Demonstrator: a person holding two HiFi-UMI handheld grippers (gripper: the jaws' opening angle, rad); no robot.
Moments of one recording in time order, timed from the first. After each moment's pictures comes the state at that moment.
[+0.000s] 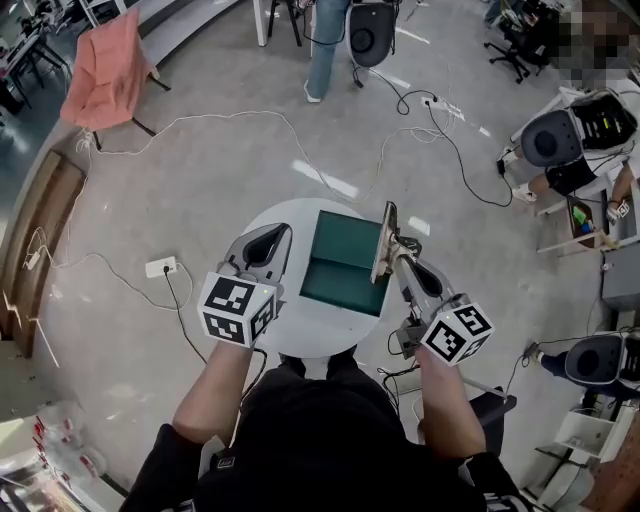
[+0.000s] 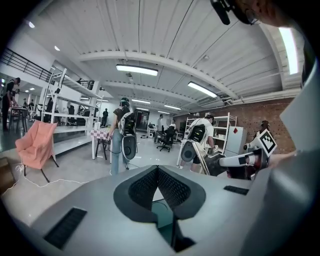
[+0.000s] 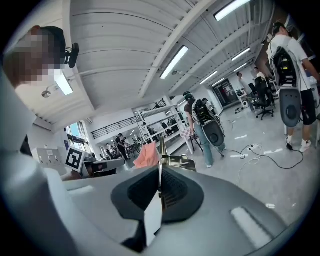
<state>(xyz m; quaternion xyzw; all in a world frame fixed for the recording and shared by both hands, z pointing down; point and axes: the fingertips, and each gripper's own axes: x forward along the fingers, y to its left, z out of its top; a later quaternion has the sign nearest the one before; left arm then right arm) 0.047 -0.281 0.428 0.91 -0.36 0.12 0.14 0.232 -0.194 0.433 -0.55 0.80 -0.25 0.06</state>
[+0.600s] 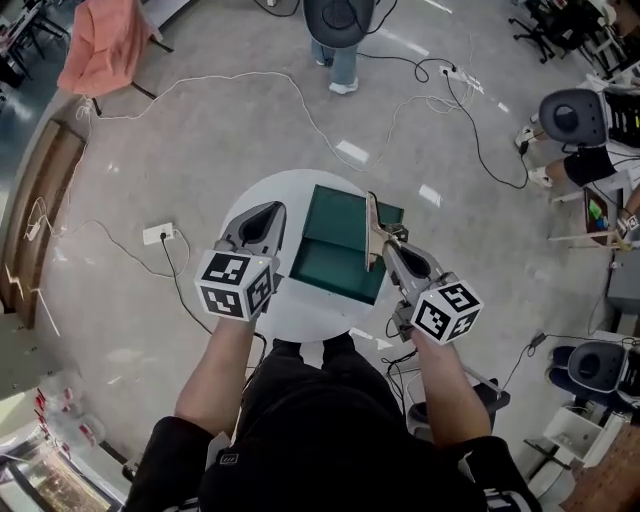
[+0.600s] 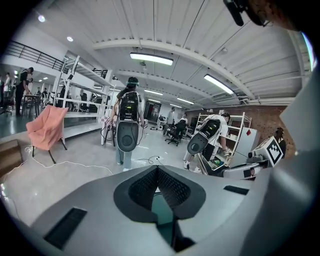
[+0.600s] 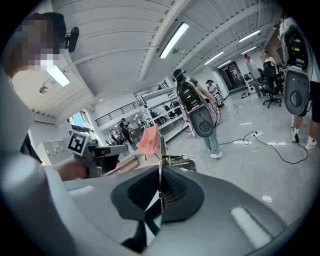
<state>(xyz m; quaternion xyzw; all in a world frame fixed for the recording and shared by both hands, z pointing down) 0.064 -0.305 0.498 0.88 -0.41 0.15 0.20 0.242 -0.214 0.519 -0.50 0.81 -0.31 -0.02</state>
